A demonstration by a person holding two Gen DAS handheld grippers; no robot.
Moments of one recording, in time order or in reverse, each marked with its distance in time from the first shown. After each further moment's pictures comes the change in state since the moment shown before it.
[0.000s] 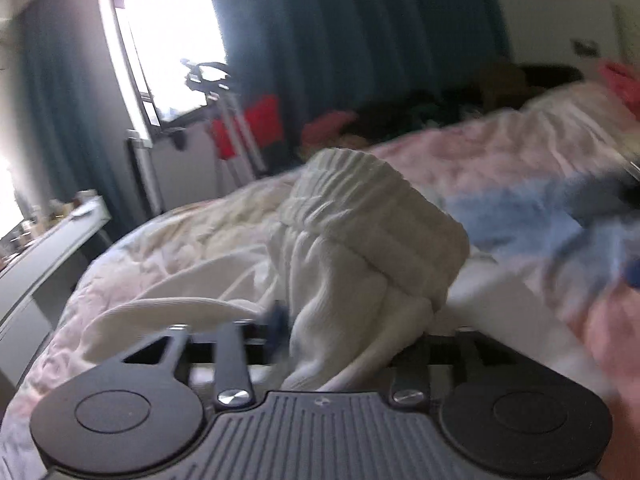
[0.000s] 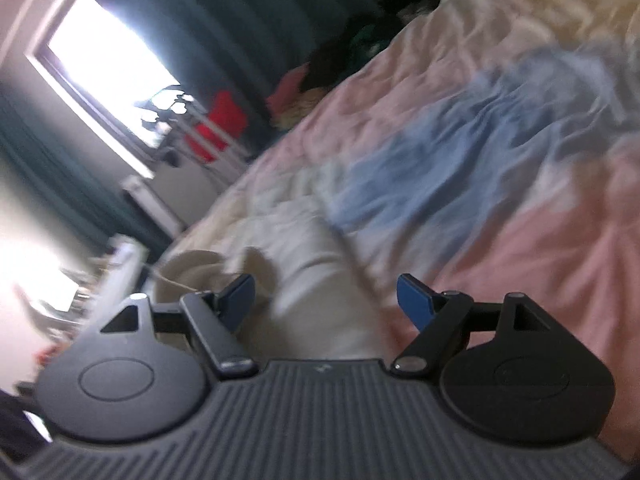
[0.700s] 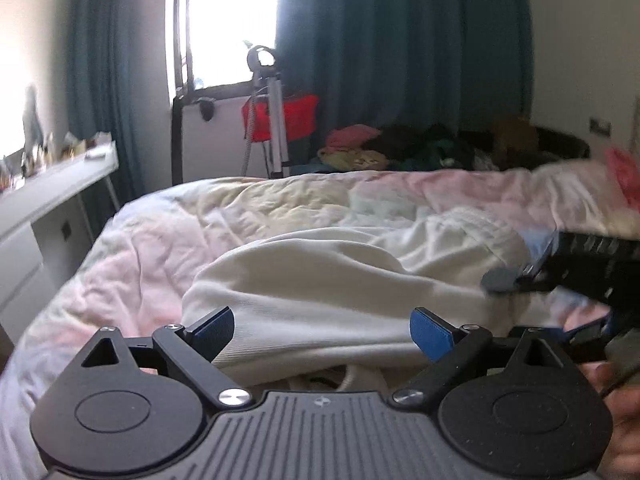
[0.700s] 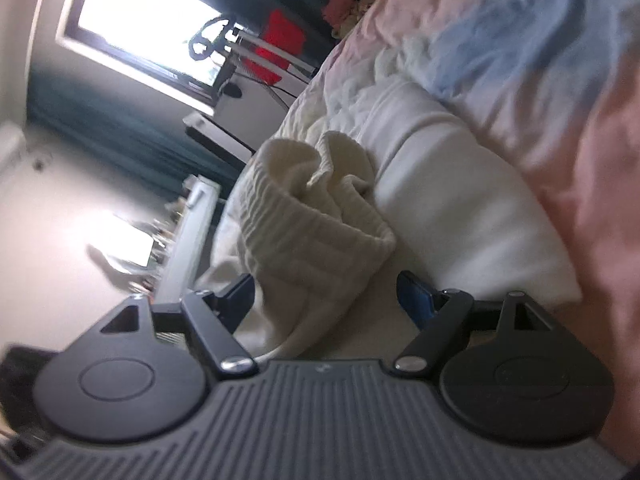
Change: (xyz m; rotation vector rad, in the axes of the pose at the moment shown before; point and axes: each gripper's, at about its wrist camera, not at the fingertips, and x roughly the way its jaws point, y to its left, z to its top) left arm -0.110 0.158 -0.079 -0.314 -0.053 -0.036; right arm 0.067 0.036 -0.048 0.047 0.248 0.188
